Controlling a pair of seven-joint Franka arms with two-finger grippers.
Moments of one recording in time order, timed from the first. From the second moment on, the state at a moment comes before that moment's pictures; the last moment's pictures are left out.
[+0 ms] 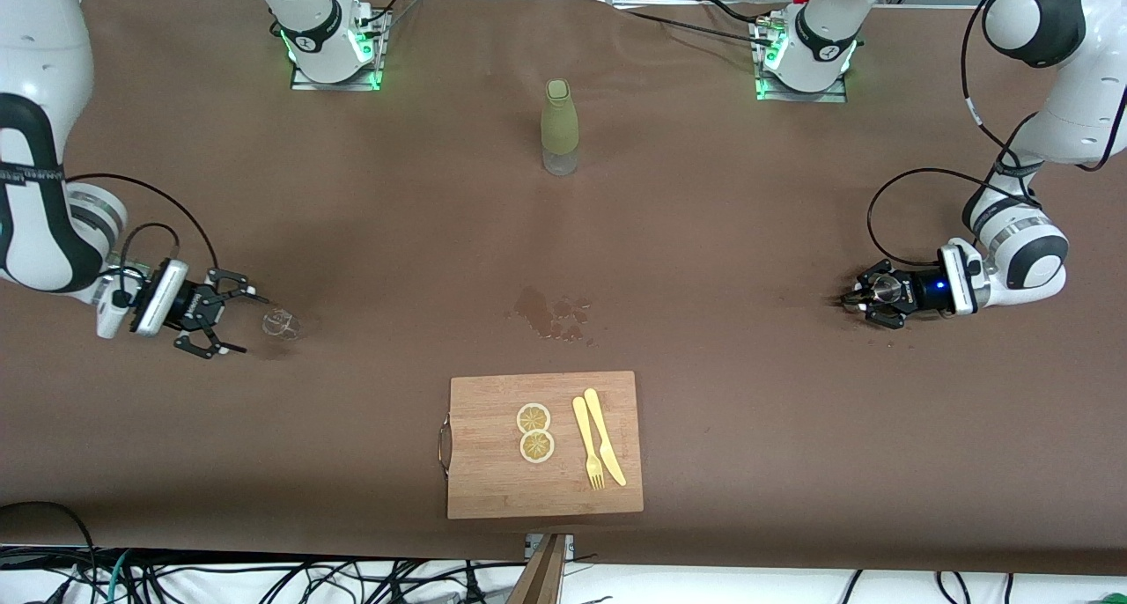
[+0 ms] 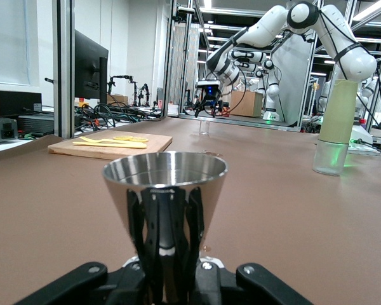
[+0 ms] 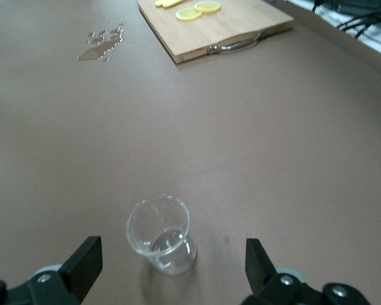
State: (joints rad) left arm 0.49 0.93 0.00 -1.72 -1.19 1.51 2.59; right arm -0.16 0.59 -0.17 -1.82 0.99 2.00 -2.12
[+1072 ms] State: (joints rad) left arm 0.49 0.93 0.02 -1.71 -1.17 1.47 2.63; right arm -0.07 0.15 0.07 -1.93 -0.01 2.02 -0.45
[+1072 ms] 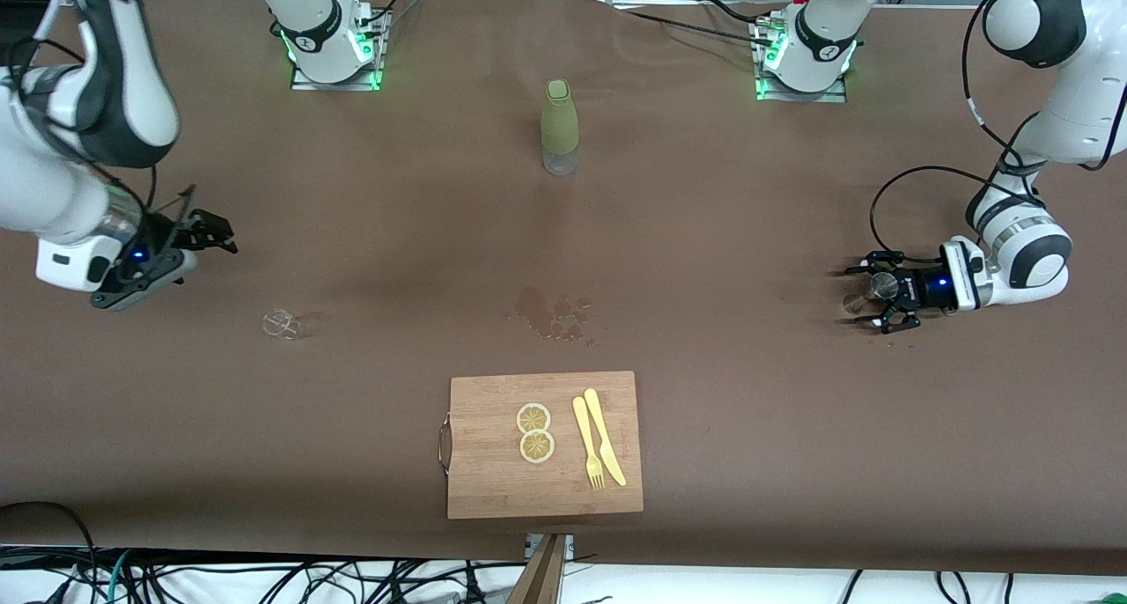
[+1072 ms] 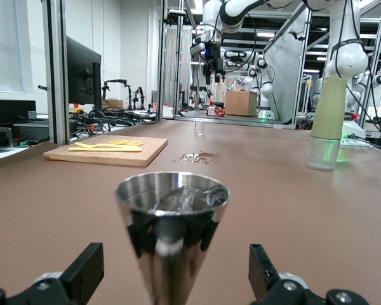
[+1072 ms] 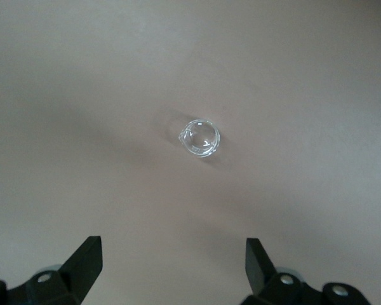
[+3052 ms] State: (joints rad) left arm 0.42 0.47 0.10 -1.50 -0.65 1.48 1.66; right arm 0.05 0.00 -0.04 -1.61 -0.04 1.55 0.16
